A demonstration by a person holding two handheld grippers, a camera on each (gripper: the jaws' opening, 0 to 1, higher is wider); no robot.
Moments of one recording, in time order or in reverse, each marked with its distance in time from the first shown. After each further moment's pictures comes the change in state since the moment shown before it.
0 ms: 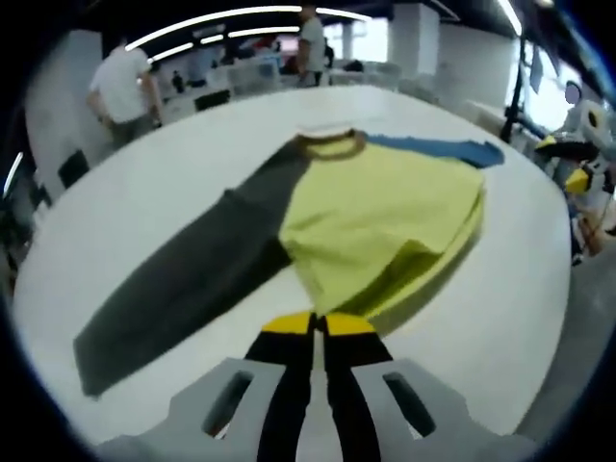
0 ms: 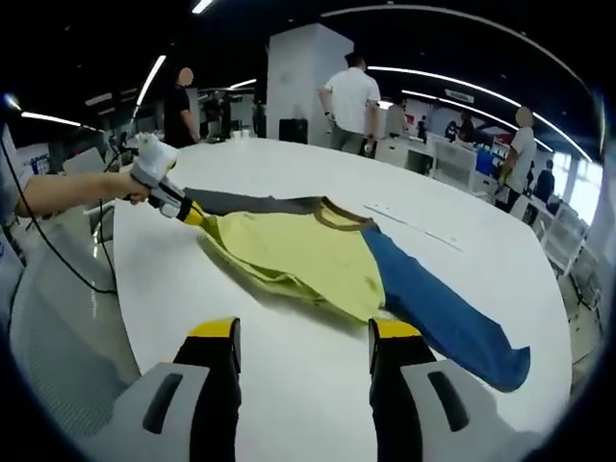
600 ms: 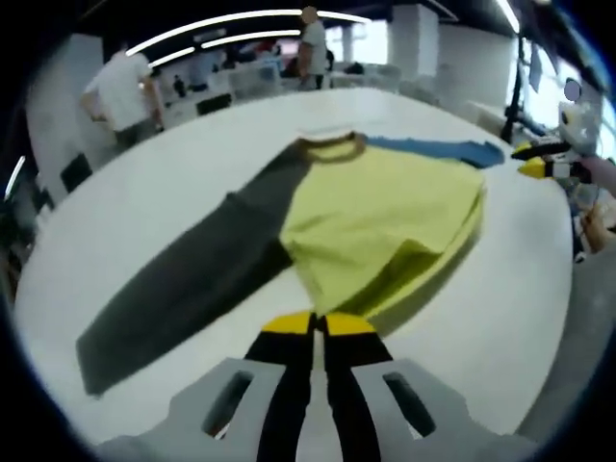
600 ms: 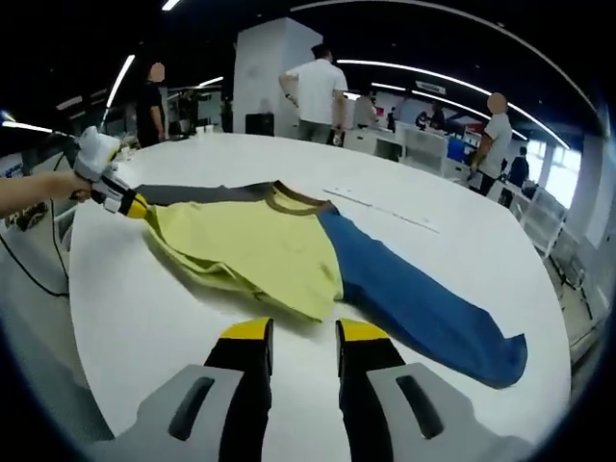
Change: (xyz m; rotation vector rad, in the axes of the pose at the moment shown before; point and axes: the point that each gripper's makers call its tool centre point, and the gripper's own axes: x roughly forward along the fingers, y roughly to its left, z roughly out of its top) left arm -0.002 -0.002 -0.001 0.006 -0.010 0.009; right arm 0.040 -0.050 -0.029 0.036 0.055 -0.128
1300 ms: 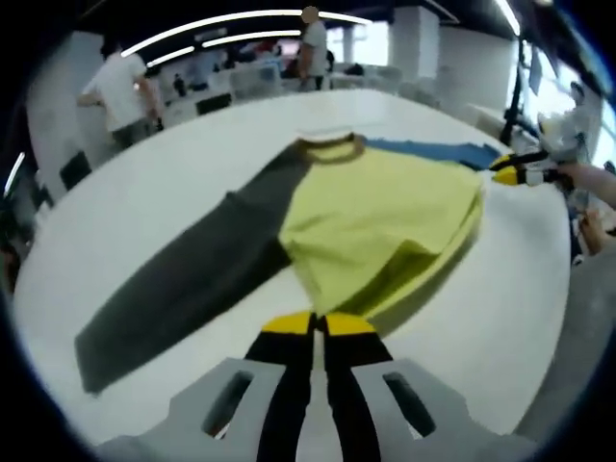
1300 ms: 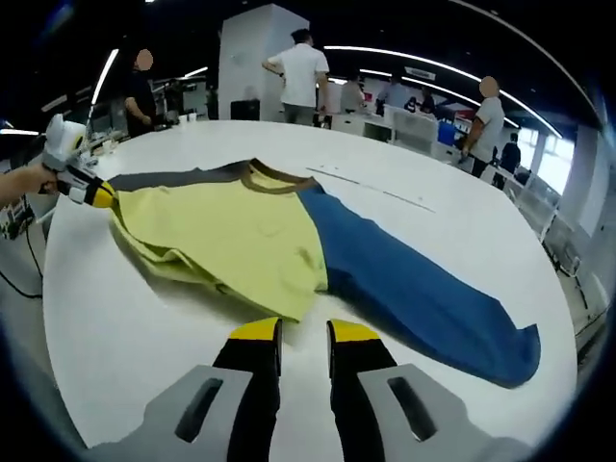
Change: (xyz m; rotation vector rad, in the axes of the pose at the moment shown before) left arm -0.001 0.003 0.001 -0.011 -0.009 -0.004; right arm 0.034 -0.013 -0.018 0.040 0.047 -0.045
